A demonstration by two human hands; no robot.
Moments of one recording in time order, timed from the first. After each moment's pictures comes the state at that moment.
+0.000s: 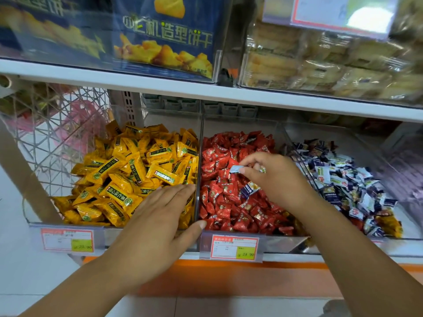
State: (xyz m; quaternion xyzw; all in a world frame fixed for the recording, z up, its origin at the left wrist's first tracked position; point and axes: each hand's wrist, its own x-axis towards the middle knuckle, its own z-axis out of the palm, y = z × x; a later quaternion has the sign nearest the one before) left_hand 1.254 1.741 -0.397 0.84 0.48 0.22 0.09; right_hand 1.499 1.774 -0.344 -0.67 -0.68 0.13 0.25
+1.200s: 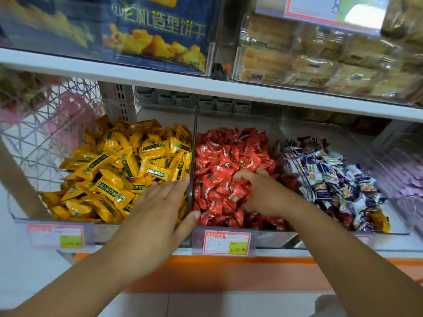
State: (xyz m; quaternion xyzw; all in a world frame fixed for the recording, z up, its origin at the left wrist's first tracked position) left_hand 1.264 1.743 -0.395 0.84 0.50 0.18 0.10; right_hand 1.505 1.776 -0.369 -0.71 -0.65 0.27 0.06
